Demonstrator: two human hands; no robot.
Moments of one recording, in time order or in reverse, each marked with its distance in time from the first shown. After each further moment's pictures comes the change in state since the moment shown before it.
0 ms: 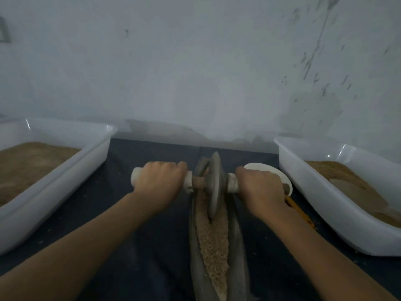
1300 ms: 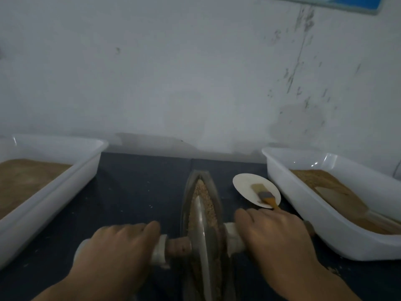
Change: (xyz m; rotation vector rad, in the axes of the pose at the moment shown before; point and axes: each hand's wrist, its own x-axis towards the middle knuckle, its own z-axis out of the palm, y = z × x) left_hand -0.105 -0.005 -0.035 -0.229 -0.214 0.026; right_hand -0.084 -0.009 -0.076 0.063 0.168 -0.220
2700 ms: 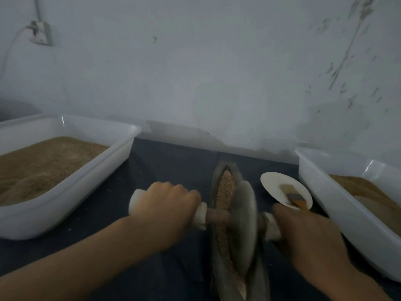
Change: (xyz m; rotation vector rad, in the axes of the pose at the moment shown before) left_hand 0.038 0.005 -0.016 0.133 0.118 0.062; right_hand 0.013 0.020 0.043 0.075 -0.278 0.183
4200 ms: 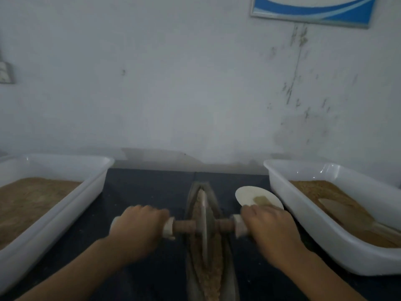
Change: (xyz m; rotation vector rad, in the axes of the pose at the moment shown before) left_hand 0.029 -0.026 0.026 -0.111 -0.137 -0.020; right_hand 0.011 0.015 -0.004 -0.087 0.147 -0.067
